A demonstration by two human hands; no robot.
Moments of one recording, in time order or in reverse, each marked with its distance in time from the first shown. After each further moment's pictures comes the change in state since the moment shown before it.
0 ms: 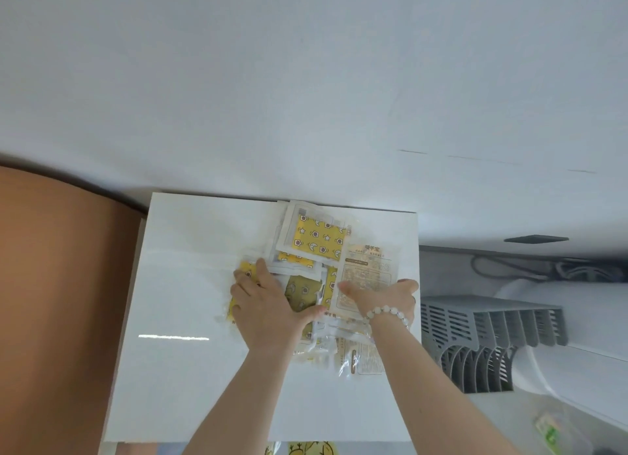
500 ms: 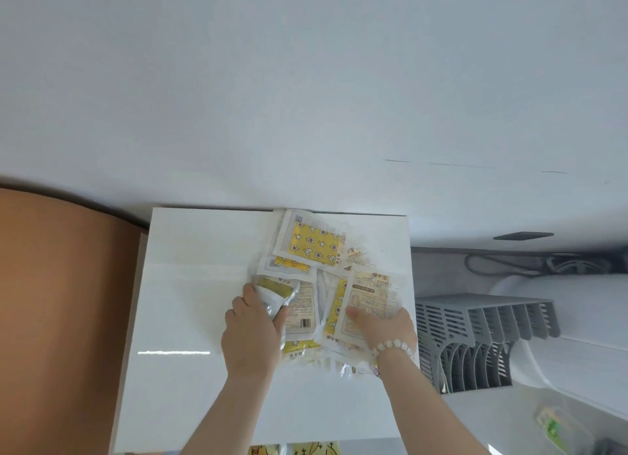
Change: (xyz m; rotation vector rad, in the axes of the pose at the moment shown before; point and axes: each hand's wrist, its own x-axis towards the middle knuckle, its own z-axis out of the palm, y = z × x) left_hand -0.010 -0.030 -0.001 -0.086 0.081 0.133; right_hand -0.006 0.043 -0.006 0.167 -0.070 0.035
